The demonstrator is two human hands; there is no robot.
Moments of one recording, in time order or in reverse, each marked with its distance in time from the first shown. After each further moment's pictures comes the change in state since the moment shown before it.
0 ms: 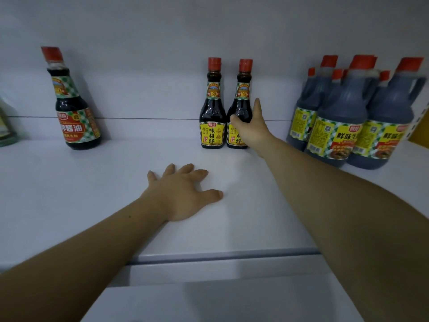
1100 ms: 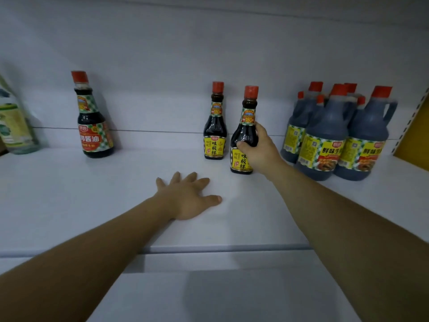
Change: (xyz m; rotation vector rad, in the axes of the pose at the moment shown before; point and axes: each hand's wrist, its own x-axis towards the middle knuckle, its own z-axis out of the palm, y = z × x) left_hand -0.004 0.001 -0.006 0.057 -0.029 0.010; right_hand -0.056 -0.013 -0.022 -0.099 0.050 -0.123
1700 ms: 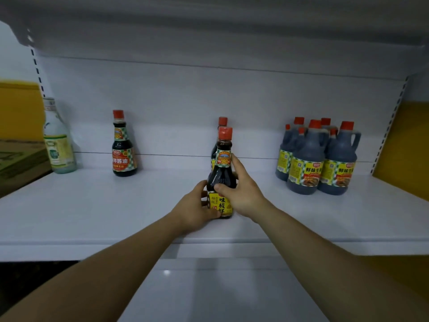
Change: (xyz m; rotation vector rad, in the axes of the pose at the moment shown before) left_hand -0.059 0.001 -0.003 -0.961 0.229 0.200; right_hand -0.127 -0.071 0.017 0.101 -0.212 -0.084
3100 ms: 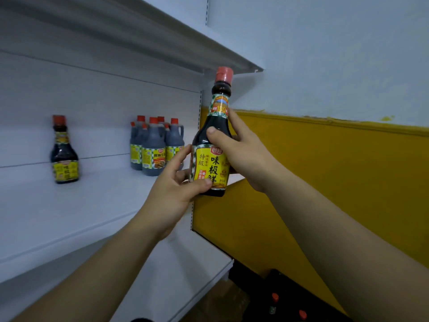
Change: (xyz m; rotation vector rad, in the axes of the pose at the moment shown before) left_hand -0.161 0.168 0.089 -0.874 -0.564 0.383; right_hand -0.241 -0.171 -0.111 -0.223 0.654 0.076
